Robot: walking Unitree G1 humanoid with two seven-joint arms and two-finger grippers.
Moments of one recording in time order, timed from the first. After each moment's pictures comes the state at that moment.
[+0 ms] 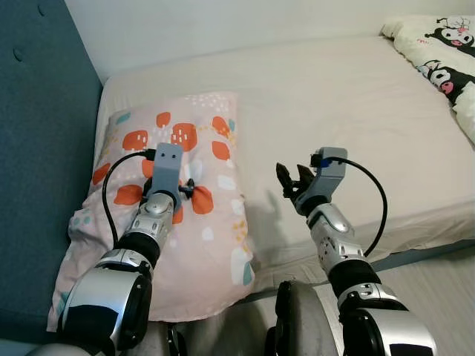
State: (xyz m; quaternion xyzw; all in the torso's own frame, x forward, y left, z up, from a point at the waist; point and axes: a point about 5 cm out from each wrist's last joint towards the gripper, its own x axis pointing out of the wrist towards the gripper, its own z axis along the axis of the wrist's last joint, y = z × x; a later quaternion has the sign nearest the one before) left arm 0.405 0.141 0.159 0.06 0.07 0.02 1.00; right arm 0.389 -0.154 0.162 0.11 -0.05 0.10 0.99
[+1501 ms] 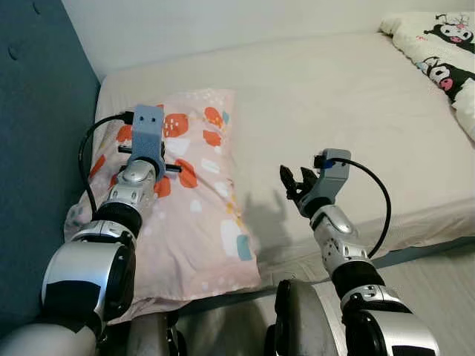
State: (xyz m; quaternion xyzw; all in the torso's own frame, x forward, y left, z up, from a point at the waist) left arm 0.421 0.171 0.223 0.06 -0.01 0.01 1.00; right arm 0.388 -0.159 0.160 0.11 -0.04 0.09 0.99
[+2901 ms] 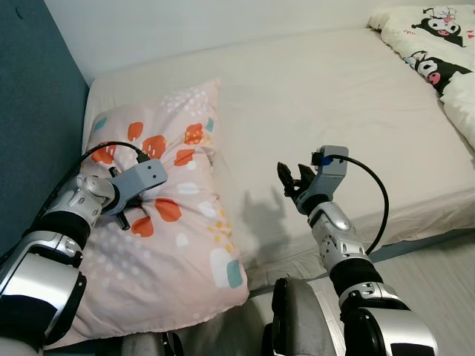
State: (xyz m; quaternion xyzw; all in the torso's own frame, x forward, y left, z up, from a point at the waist) left arm 0.391 0.232 0.183 0.47 0.26 -0.24 0.81; right arm 0.390 -0.156 0.165 0.11 -0.04 0.10 0.99
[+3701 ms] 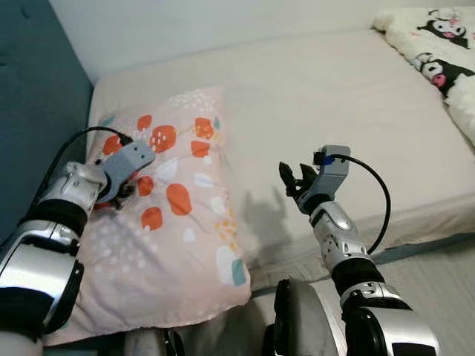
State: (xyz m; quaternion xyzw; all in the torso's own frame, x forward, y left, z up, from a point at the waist) left arm 0.400 0.235 0.216 0.34 0.23 -0.18 0.89; right arm 0.391 -0.158 0.167 0.10 -0.04 0.09 0.99
